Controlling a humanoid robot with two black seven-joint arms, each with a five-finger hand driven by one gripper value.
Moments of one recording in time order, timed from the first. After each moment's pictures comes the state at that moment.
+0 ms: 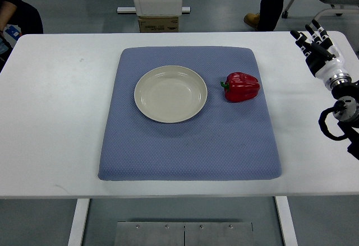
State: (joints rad) left arm 0.03 0.00 -0.22 -0.23 0.00 0.02 0.03; right arm 0.90 -0.25 0.55 0.42 0.10 0.23 0.39
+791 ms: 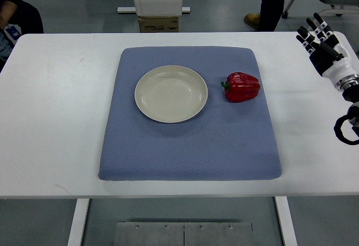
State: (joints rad) left arm 0.03 0.00 -0.22 -0.23 0.00 0.02 0.03; right arm 0.89 -0.34 0.46 0.43 0.08 0.42 0.43
